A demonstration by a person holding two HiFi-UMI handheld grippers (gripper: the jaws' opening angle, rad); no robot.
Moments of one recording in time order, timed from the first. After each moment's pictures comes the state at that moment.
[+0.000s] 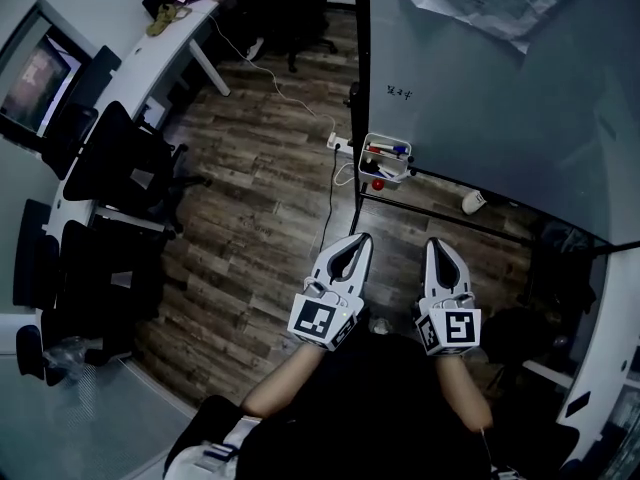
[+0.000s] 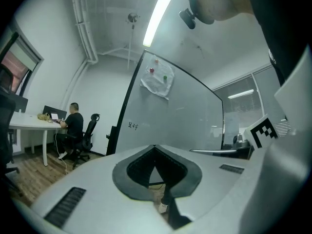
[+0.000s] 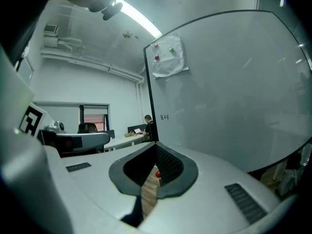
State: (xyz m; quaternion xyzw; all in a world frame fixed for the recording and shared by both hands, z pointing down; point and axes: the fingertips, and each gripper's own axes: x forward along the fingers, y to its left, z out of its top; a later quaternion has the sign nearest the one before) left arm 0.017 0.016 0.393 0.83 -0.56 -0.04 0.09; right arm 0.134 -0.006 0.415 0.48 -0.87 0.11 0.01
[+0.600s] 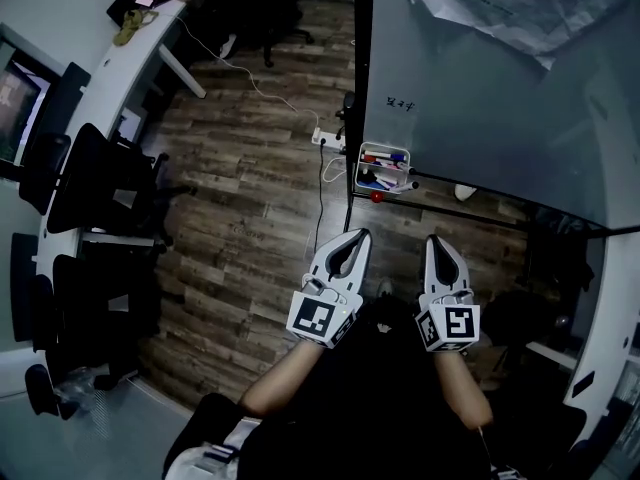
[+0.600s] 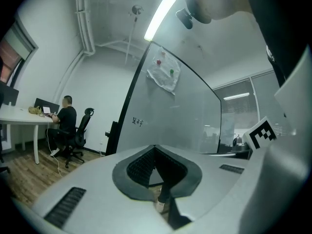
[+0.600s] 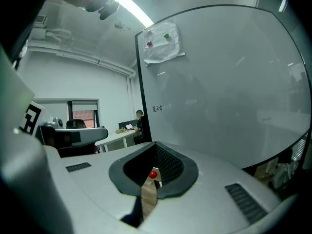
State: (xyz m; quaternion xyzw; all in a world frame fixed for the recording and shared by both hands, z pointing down) left arm -0.011 -0.039 0.408 0.85 -0.52 -0.03 0.10; right arm 0.112 -0.049 0.439 0.52 -0.84 0.14 0.04
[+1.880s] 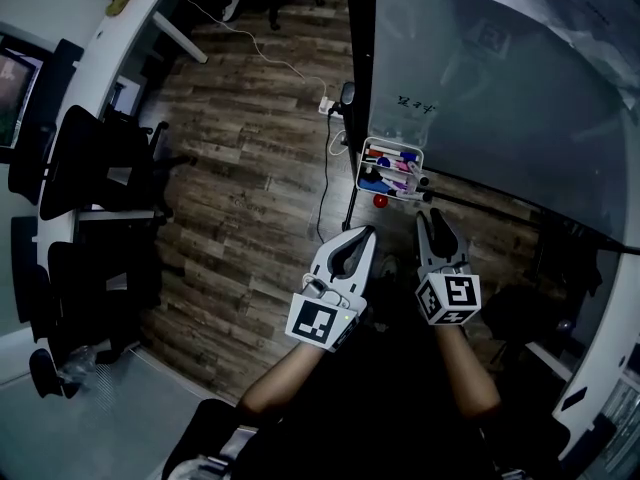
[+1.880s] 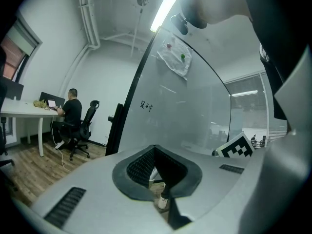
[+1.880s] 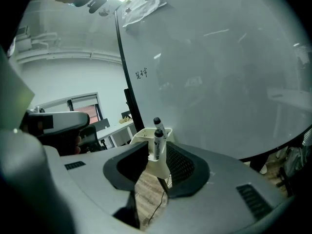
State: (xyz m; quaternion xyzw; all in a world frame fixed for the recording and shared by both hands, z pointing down) left arm -0.001 -0.086 0.450 0.83 -0.54 -0.02 0.15; right arm 0.096 -0.133 0.532 0.48 -0.85 0.22 0.09
